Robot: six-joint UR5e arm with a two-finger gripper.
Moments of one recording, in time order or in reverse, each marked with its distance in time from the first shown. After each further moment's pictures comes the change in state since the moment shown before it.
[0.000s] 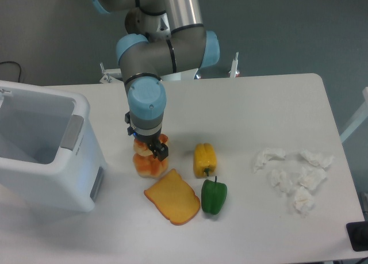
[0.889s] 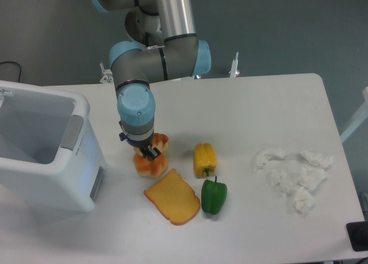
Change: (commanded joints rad) arm -0.002 0.006 0.021 -0.003 0.011 0.003
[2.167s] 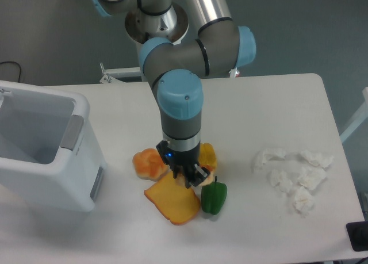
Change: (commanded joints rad) arm 0.130 -0.086 0.383 0.037 0.052 0.061
